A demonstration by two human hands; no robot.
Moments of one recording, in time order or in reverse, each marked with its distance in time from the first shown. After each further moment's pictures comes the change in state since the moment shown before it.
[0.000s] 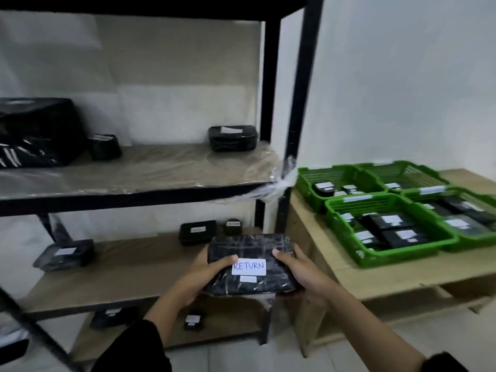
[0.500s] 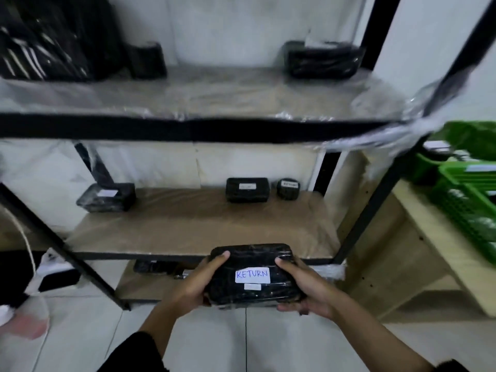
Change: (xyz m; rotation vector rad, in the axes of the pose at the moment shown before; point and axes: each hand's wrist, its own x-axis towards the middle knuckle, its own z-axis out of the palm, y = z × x) left_hand 0.059 -0.169 -0.150 -0.167 0.048 -0.352; right_hand 0.133 0.123 0.136 -0.014 -0.230 0.336
